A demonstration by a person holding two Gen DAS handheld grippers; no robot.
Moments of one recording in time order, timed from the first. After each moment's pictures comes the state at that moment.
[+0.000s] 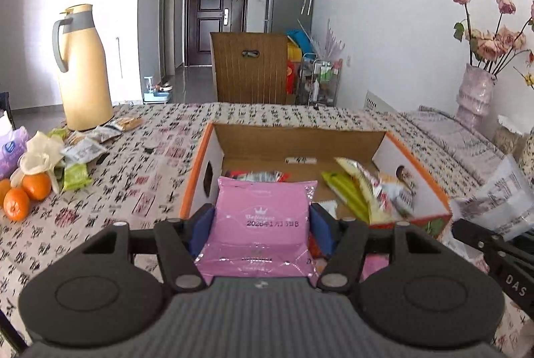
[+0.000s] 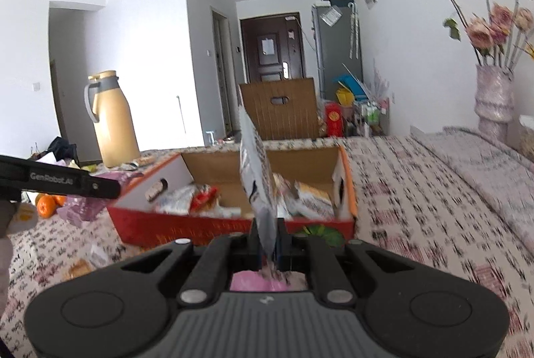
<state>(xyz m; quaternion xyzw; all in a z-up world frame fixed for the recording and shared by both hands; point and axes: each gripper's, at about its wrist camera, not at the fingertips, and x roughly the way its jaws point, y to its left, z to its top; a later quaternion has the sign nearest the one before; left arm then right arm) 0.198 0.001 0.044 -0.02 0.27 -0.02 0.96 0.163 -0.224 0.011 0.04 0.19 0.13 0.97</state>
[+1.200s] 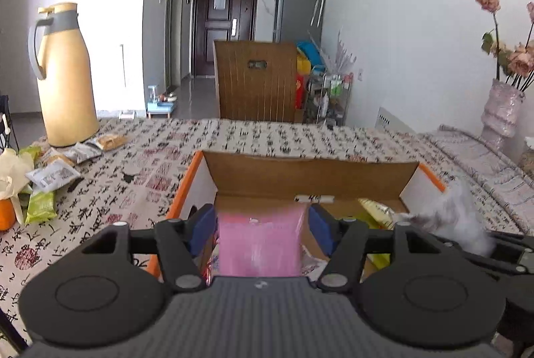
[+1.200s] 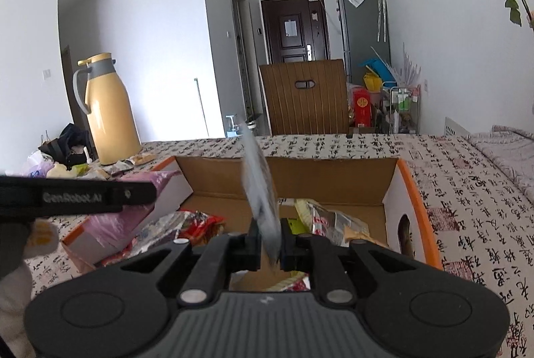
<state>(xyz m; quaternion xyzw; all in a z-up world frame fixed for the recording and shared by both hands) 0.287 -0.005 0.023 -0.03 0.24 -0.01 0.97 0.295 -0.193 -0.012 0.04 0.23 0.16 0.96</state>
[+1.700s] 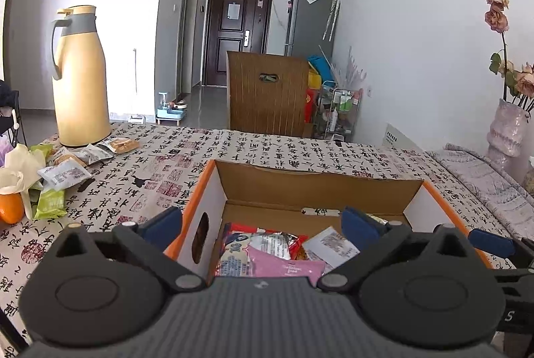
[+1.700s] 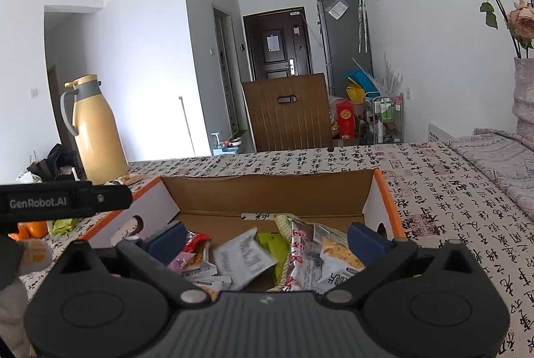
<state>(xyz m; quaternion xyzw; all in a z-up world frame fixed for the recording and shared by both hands) 0.282 0.001 0.028 -0.05 0.23 0.01 0.97 0.289 -0.205 -0.005 0.06 0.21 0.14 0.97</state>
